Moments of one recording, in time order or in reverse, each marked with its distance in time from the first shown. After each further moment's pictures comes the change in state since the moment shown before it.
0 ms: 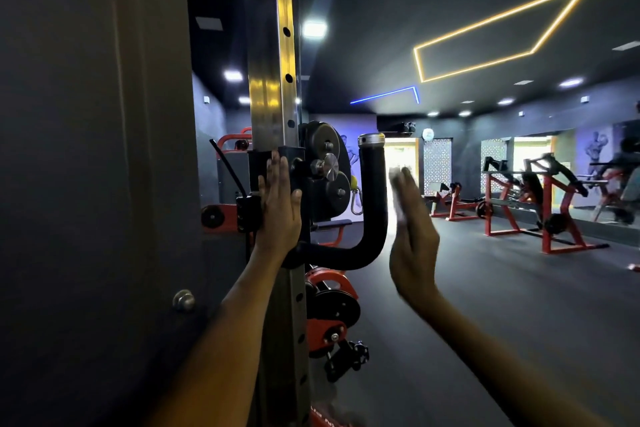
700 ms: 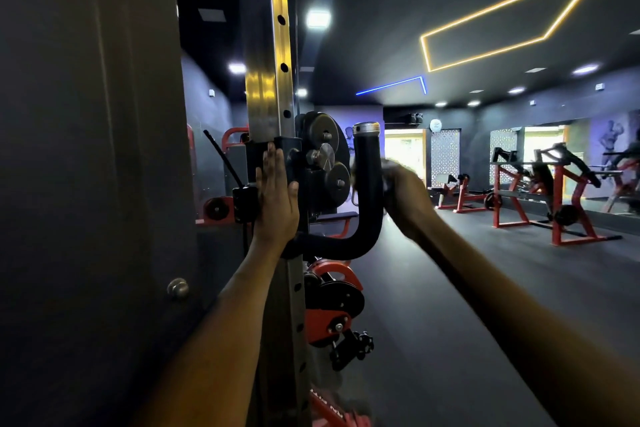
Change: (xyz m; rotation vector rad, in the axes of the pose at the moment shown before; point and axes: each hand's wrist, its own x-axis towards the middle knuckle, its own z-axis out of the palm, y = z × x) left_hand -0.004 0.005 -0.002 0.036 0.017 -0.003; right_hand 0.064 -0.002 -0.006 0.502 -0.229 0.668
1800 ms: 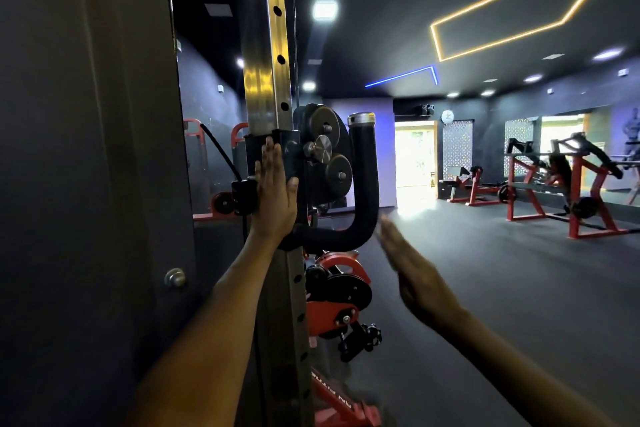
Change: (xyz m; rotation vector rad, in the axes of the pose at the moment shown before) left_hand -0.003 -0.004 -0.002 0.051 -0.054 0.013; right_hand -0.080 0.093 -0.059 -0.927 -0.201 -0.839
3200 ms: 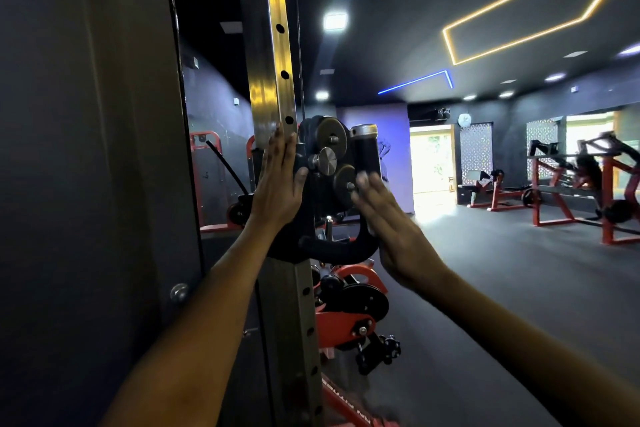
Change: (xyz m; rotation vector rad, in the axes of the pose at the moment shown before) left_hand 0.043 0.002 -0.019 0.134 -0.112 0.089; right_hand 0.069 0.009 0.010 -0.164 0.067 -0.159
